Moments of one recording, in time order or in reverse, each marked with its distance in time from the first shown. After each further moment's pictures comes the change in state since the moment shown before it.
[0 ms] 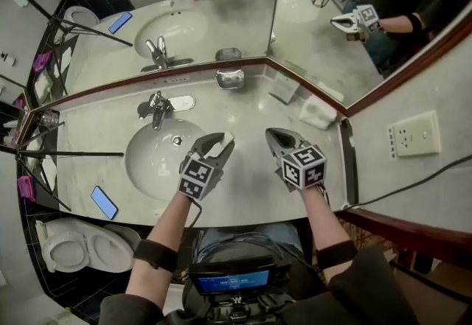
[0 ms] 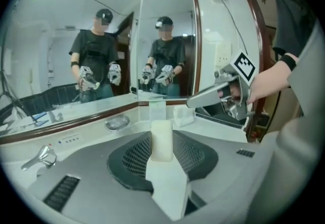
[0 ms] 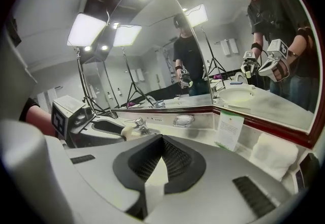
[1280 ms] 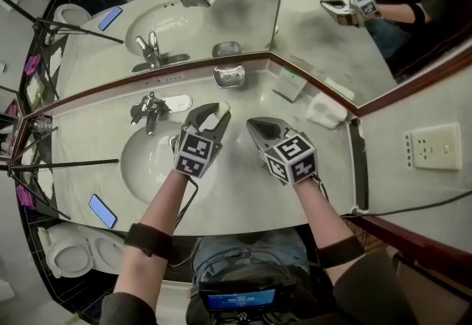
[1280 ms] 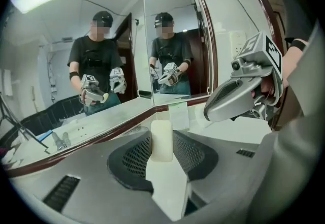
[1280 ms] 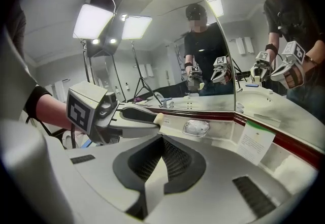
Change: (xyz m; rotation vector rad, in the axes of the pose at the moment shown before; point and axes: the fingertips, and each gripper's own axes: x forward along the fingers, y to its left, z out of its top) left arm 0.052 0.084 0.034 0.122 0.009 0.089; right arm 0.069 0.020 0.026 -0.101 0.040 0.083
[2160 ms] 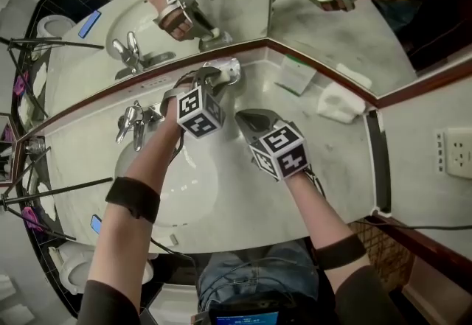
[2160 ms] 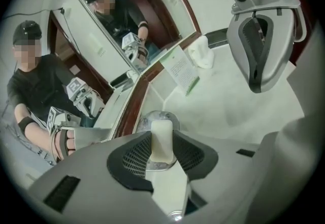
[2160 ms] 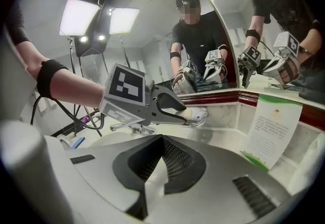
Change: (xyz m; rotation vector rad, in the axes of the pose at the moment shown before) left arm 0.141 0.063 -0.053 0.625 0.294 -0.102; right arm 0.077 -0.038 -0.036 0.067 0.025 -0.034
